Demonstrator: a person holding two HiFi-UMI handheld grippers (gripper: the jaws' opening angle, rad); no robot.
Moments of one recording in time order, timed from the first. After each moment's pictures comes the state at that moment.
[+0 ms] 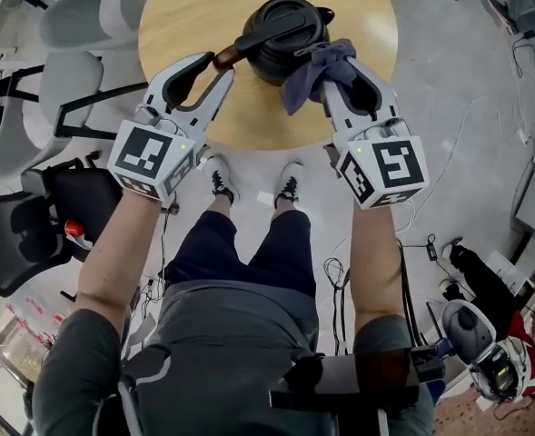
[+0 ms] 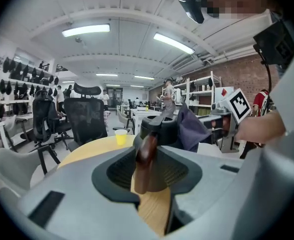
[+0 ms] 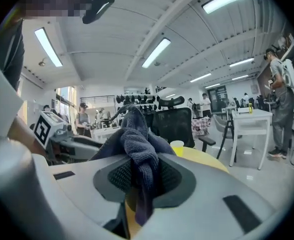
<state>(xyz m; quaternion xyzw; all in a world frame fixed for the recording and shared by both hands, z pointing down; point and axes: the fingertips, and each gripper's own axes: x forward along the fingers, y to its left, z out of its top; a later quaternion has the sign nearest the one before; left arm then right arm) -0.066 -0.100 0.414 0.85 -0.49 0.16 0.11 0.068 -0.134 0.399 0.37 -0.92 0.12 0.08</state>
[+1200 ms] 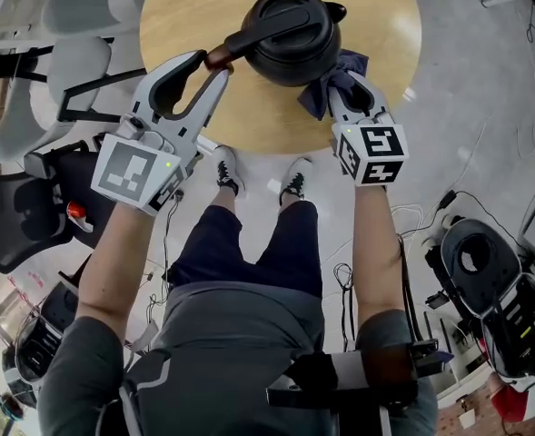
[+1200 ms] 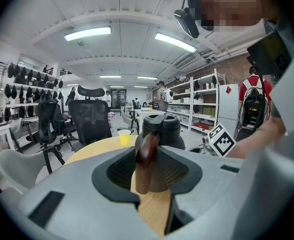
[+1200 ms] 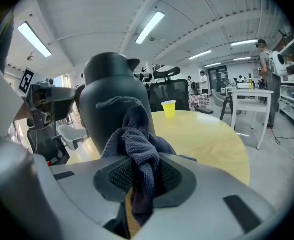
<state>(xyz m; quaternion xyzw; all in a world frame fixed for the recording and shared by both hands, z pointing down) -0.069 -0.099 0.421 0.83 -0.52 0.17 0.11 0.086 -0.151 0.552 0.35 -0.90 0.19 0.18</state>
